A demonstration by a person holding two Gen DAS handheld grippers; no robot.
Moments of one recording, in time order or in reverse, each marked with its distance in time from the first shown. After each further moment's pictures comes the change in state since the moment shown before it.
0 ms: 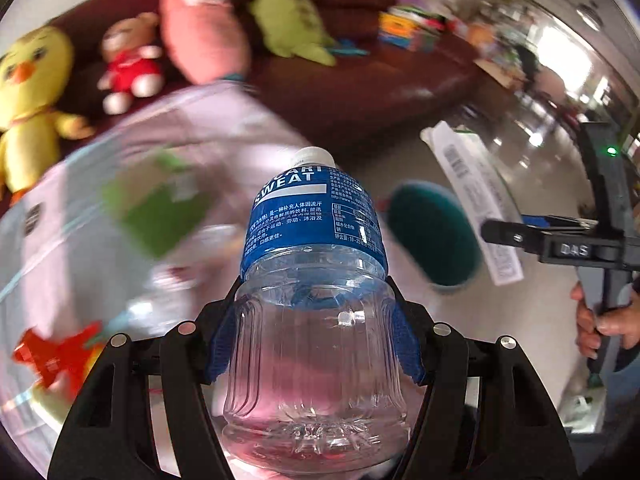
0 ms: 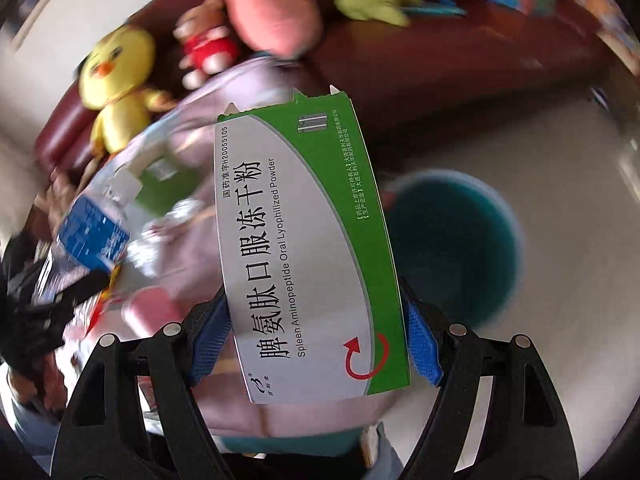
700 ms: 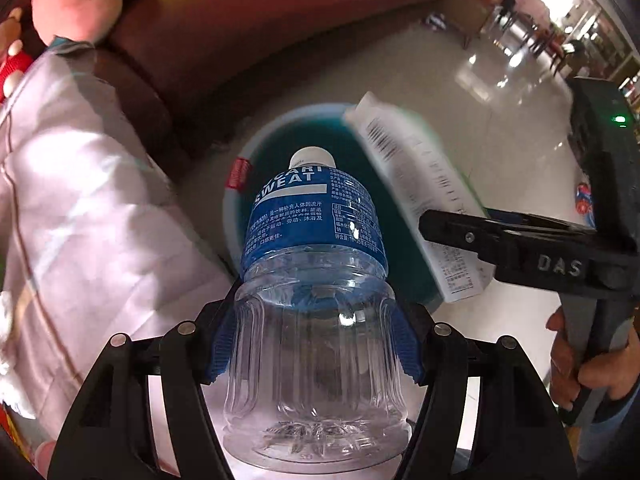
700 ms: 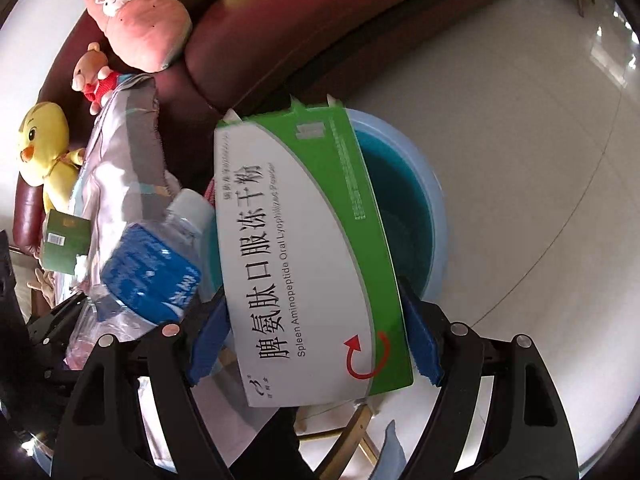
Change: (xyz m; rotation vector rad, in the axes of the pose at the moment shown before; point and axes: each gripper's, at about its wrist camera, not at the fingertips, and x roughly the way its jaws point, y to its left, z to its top) left arm 0.219 -0.150 0.063 0.110 0.315 -0.057; right arm 0.093 -0.173 -0.009 0.298 0.113 0.030
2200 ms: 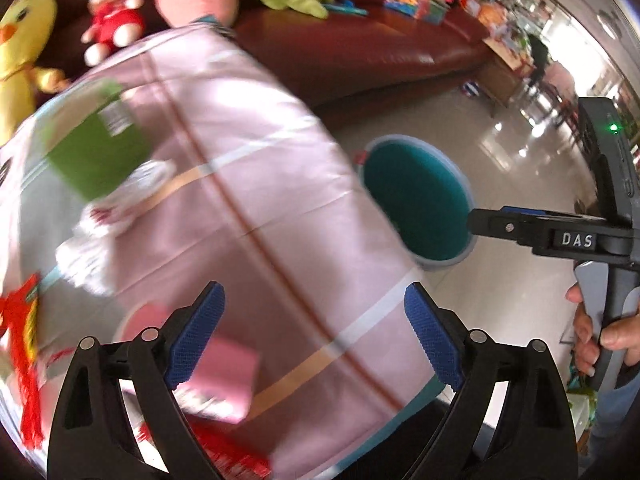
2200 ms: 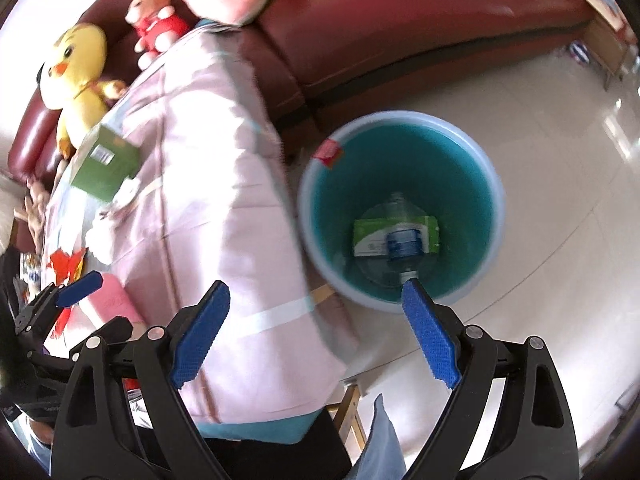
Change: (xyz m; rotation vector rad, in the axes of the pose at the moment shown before) left arm -0.131 0.108 -0.149 -0.208 -0.205 0.031; right arm -0.049 0.139 -0.052 -0.243 0.017 -0.088
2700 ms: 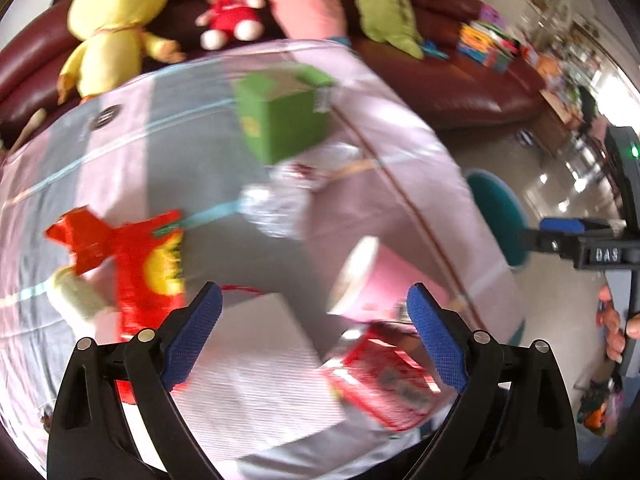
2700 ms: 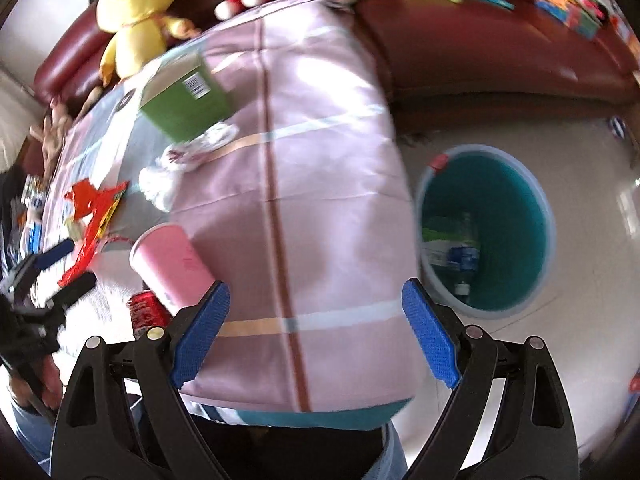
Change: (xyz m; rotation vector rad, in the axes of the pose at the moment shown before) left arm -0.086 0.135 -0.061 -0.180 -0.097 0.151; right arm 0.001 0.133 -0.016 -0.250 0.045 -0.011
